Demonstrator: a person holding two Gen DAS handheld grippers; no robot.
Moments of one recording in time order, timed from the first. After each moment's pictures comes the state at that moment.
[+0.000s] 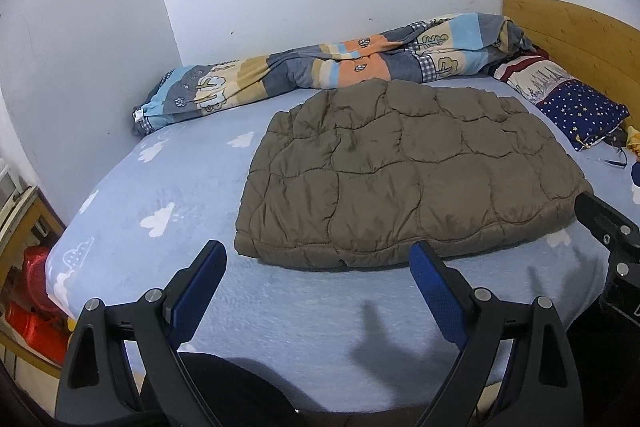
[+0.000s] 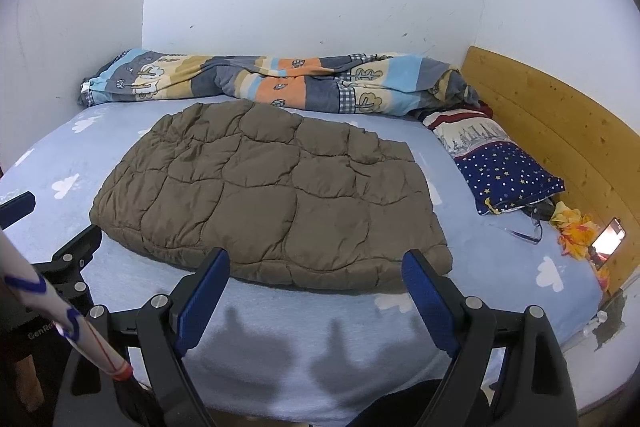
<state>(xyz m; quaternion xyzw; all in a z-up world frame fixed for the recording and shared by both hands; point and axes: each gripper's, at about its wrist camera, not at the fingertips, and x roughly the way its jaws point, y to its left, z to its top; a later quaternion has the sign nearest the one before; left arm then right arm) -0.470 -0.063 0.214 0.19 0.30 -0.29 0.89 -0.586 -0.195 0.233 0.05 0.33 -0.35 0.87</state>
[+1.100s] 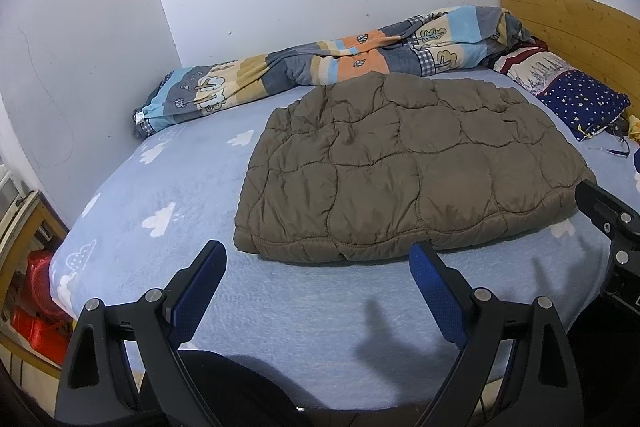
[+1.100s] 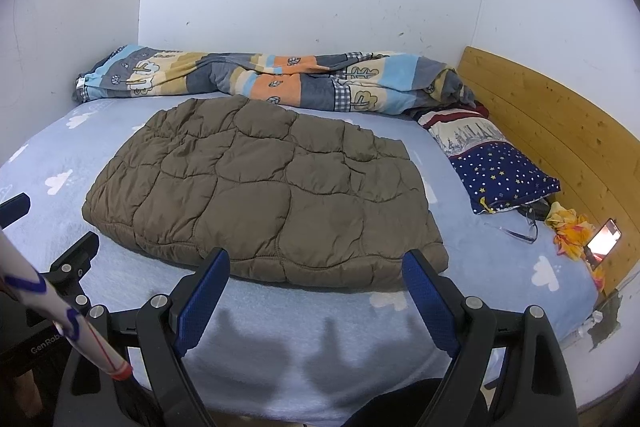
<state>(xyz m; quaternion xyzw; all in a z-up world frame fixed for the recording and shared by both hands) -0.473 -0.065 0.210 0.20 0.30 -0.29 0.89 -0.583 -0.196 0.228 0.04 0.34 -0.36 0.87</state>
